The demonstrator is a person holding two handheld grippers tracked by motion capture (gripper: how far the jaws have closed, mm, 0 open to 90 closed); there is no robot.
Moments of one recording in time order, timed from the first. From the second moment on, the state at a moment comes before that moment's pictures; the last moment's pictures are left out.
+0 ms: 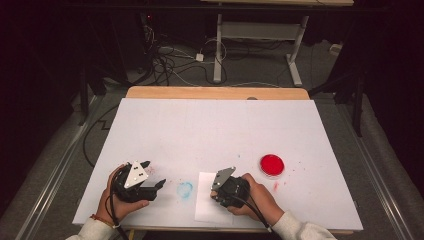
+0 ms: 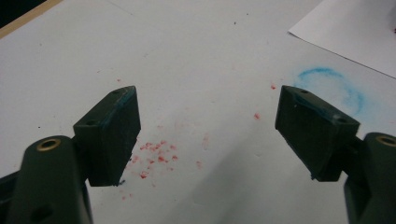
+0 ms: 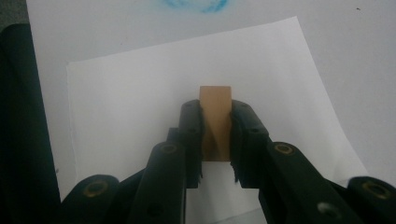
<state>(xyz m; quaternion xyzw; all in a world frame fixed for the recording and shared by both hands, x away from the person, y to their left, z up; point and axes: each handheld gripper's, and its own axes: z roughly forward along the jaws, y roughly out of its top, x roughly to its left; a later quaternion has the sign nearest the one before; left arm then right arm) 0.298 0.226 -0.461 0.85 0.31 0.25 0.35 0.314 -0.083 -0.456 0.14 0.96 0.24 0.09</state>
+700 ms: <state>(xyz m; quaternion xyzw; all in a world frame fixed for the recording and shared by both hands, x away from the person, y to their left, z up) 0.302 0.228 -0.464 0.84 0.32 0.24 0.36 0.315 -0.084 -0.457 0.14 0.96 0.25 0.08</state>
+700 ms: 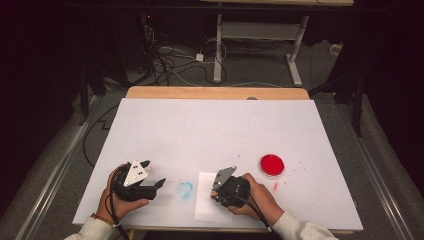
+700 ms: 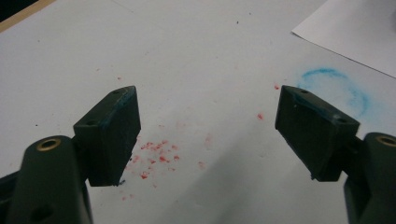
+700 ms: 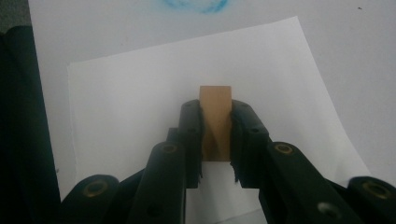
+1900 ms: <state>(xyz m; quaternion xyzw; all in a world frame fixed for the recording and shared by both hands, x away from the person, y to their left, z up) 0.300 0.231 -0.462 0.84 0.32 0.24 0.36 0.309 -0.099 -0.425 0.13 0.94 0.30 0.10</state>
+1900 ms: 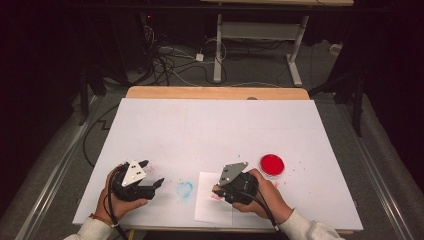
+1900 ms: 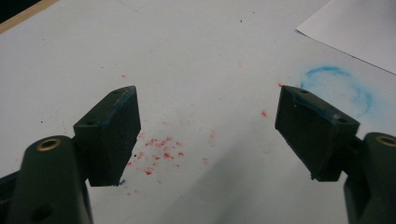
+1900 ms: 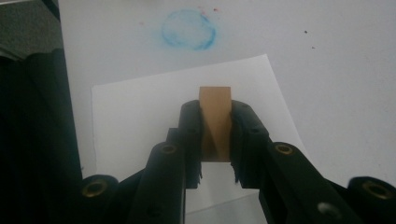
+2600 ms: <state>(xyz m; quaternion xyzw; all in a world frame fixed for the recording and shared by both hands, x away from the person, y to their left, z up) 0.299 0.227 -0.463 0.85 0.31 0.24 0.35 0.309 -0.116 -0.405 0.15 0.93 0.32 0.11</state>
